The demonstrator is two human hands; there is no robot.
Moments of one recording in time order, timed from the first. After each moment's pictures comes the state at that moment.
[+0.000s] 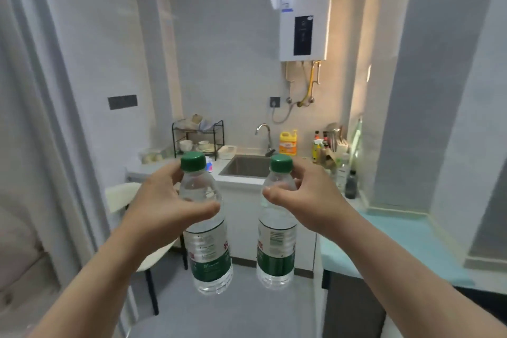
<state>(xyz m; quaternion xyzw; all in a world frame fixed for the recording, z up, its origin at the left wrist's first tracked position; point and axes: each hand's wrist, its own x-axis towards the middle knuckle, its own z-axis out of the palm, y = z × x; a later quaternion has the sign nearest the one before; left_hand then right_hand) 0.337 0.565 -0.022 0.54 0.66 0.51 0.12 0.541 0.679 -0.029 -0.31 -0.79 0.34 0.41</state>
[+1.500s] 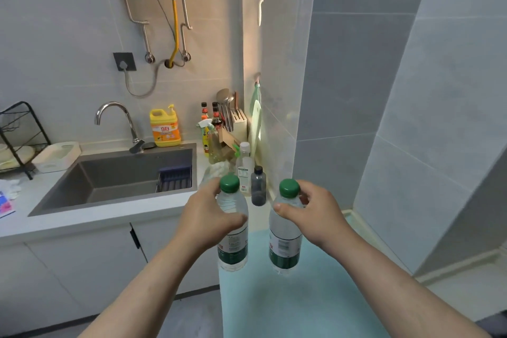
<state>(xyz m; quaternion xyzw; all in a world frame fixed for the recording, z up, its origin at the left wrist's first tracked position) 0.520 1.221 -0.166 0.67 0.58 0.38 0.28 0.725 1.195 -0.157 -0.58 -0.59 0.33 0.45</state>
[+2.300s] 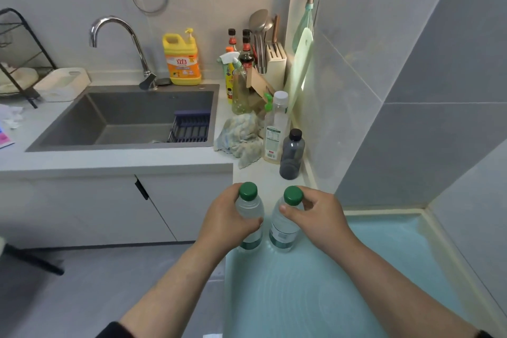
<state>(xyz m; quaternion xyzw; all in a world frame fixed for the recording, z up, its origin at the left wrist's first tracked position) 0.527 1.364 -0.350 0.58 0.65 0.34 0.35 0.717 1.371 -0.332 -0.57 -0.61 0.41 0.38</state>
